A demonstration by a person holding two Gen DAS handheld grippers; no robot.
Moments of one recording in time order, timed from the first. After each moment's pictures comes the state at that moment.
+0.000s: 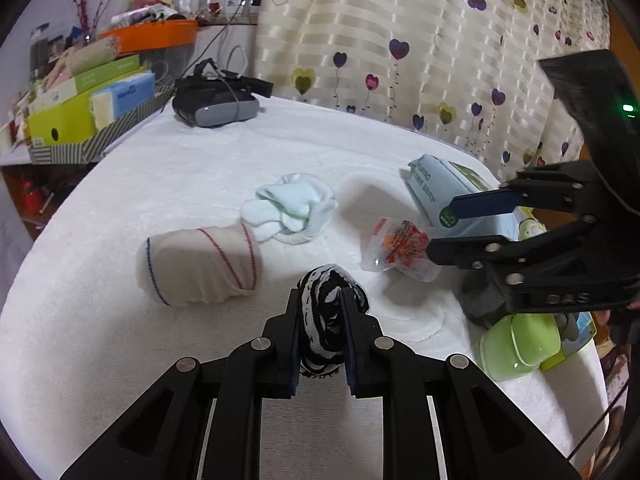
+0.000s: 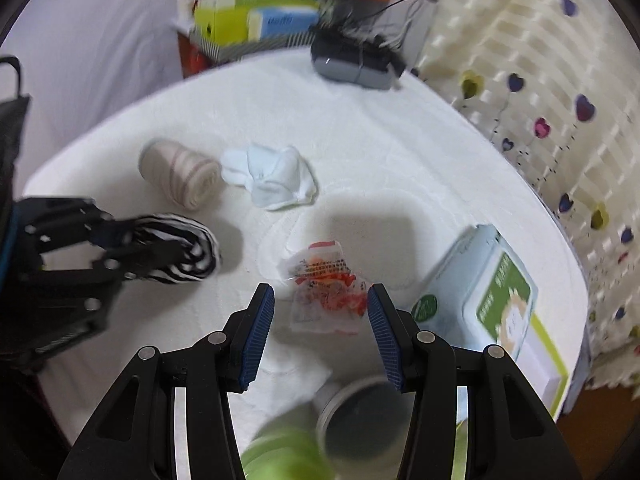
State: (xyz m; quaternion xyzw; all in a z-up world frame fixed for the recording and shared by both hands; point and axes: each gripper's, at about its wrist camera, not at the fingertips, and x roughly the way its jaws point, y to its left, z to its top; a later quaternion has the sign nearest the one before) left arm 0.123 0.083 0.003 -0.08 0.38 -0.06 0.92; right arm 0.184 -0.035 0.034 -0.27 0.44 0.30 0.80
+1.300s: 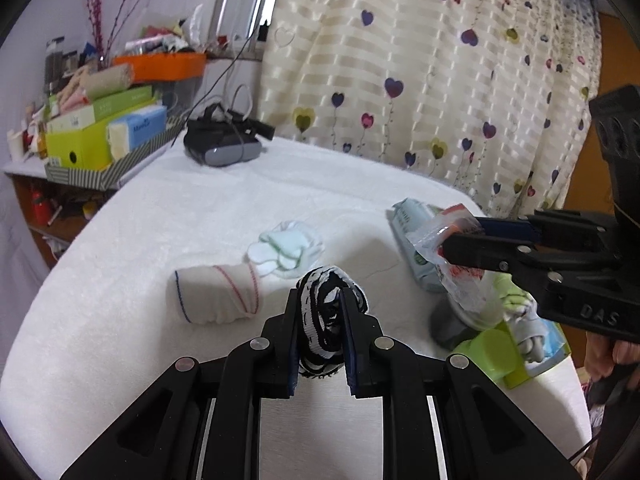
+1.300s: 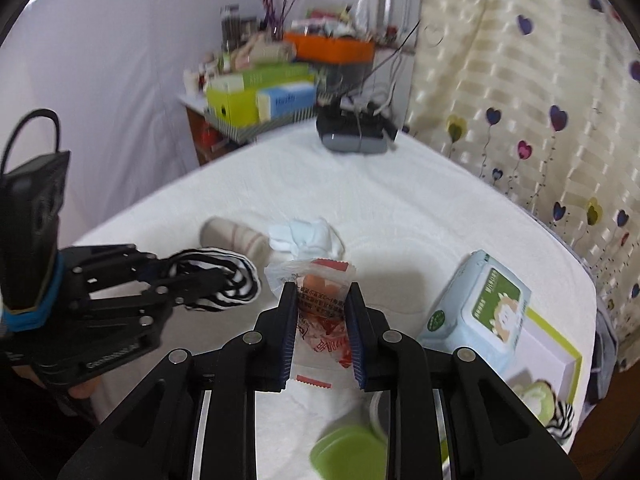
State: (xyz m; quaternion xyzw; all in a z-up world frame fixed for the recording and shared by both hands) left arm 0.092 0.079 0.050 -0.10 0.32 -0.06 0.94; right arm 0.130 -0.059 0.094 -0.15 0.36 0.33 0.86
